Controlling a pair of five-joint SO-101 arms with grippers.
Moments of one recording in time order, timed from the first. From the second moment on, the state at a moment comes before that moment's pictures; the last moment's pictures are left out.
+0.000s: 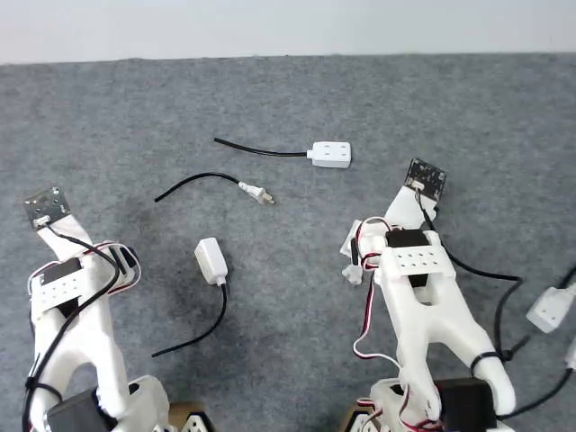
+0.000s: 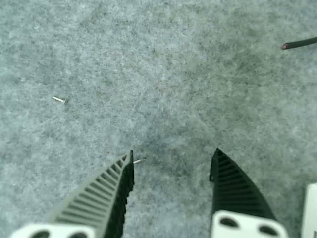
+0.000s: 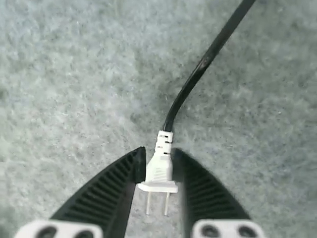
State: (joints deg) left arm -29.8 -19.5 58.5 43.0 10.7; right arm -7.7 -17.3 48.8 46.1 -31.6
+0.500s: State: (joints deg) left arm -29.8 -19.5 58.5 43.0 10.7; right arm -7.8 -7.1 48.5 41.9 -31.1
